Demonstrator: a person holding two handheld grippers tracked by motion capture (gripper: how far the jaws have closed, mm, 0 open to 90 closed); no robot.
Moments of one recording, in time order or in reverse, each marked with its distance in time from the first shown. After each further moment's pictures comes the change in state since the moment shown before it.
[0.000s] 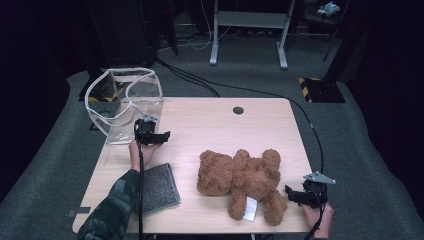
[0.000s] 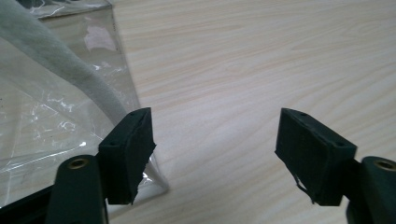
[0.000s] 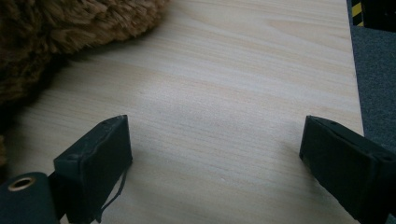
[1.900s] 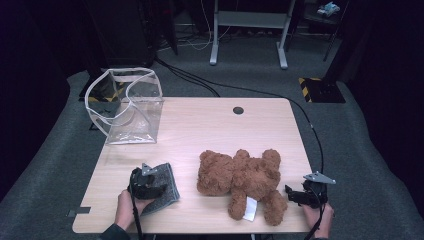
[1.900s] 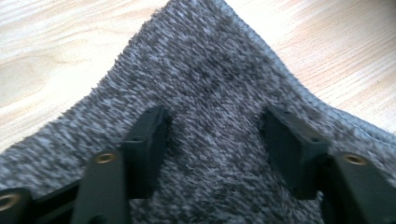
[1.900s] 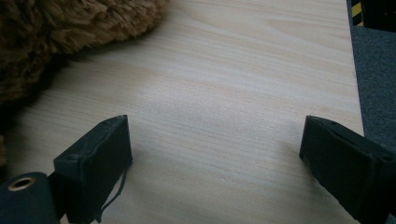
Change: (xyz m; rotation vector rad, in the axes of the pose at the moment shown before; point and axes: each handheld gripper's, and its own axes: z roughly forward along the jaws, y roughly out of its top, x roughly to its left) left arm -0.062 -0.124 -0.082 0.213 -0.094 0.126; right arm 0.000 0.000 0.000 0.002 0.000 -0.003
